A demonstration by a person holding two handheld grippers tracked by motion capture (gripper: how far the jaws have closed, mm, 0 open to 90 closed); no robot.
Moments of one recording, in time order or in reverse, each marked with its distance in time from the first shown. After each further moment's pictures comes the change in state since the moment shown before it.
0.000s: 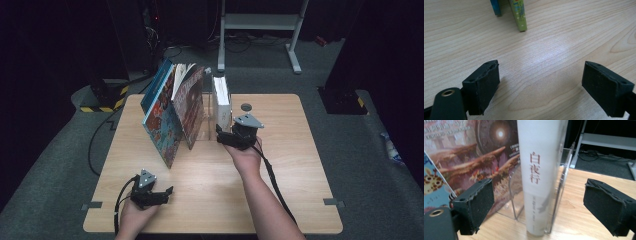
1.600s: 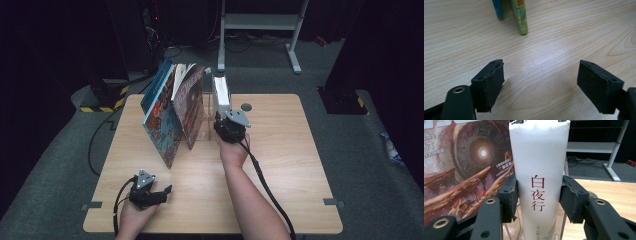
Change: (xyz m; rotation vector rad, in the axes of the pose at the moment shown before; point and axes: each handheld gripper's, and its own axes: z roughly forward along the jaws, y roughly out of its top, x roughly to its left) left arm 0.001 -0.002 -0.004 -0.039 -0.004 -0.022; right arm 0.024 0.005 0.036 -0.104 -0.170 0.112
